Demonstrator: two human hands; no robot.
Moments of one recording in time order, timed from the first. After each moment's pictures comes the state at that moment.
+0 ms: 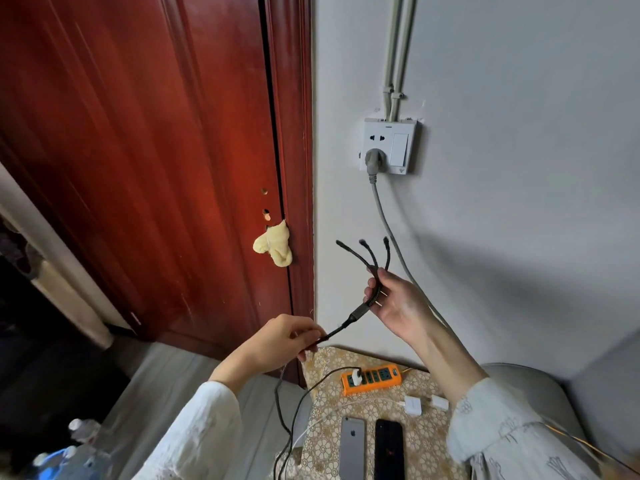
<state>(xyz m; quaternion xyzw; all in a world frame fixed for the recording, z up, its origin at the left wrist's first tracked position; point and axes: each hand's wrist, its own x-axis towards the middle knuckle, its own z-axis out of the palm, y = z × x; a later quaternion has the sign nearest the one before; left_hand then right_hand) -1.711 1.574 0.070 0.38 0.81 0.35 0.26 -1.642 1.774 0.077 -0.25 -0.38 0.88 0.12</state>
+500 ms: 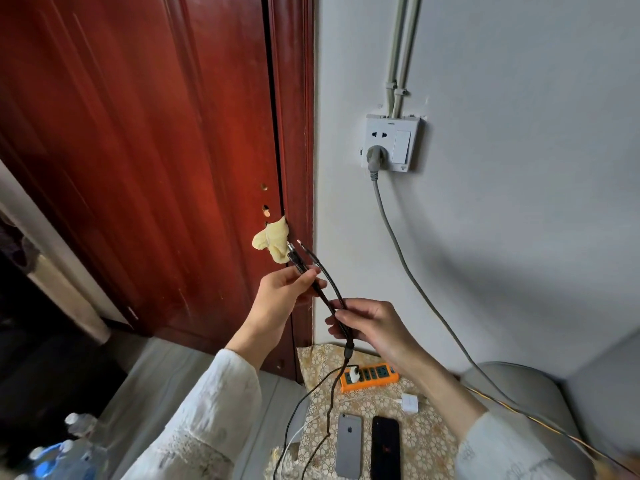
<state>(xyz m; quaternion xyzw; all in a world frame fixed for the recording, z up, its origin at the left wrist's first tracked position) -1.715 1.603 0.099 0.14 0.64 0.72 0.23 -1.613 1.733 0.073 -0.11 -0.69 0.72 0.06</state>
